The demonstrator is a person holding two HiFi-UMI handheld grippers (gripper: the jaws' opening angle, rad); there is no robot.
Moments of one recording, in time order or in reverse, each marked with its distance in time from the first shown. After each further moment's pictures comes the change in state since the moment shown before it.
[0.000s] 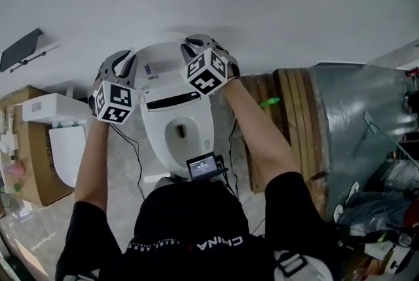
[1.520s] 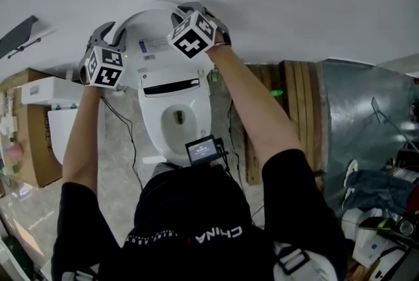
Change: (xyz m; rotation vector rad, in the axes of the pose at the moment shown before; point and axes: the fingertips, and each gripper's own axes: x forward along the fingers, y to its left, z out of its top) left arm 0.064 0.049 -0.034 -0.037 0.189 0.113; right arm 0.063 -0.040 0.018 0.024 -0.003 0.071
